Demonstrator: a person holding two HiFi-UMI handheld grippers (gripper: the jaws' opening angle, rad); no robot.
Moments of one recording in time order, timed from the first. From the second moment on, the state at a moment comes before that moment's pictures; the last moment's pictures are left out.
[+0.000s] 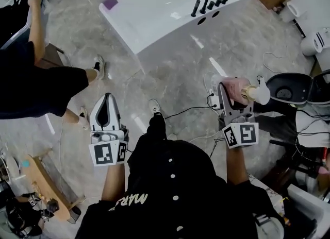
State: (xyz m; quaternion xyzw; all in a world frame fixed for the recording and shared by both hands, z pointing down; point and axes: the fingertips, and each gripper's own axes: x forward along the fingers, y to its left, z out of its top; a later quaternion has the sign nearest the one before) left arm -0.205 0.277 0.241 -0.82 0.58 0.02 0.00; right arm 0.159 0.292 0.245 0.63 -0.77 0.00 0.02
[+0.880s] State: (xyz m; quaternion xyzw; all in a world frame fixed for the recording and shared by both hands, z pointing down) left arm -0.238 0.064 0.239 -0.84 0.54 0.03 0.00; right arm 0.113 0.091 0.236 0.65 -0.76 0.00 0.01
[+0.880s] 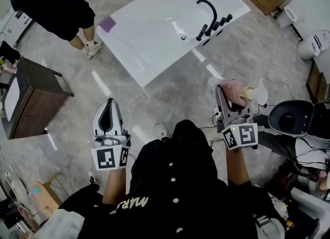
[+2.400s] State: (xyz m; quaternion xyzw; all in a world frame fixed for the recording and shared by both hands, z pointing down) left arm -0.132 -0.148 0.314 -0.80 0.59 -0.08 -0.06; right arm 0.148 -0.241 0.458 0.52 -0.85 0.08 0.08
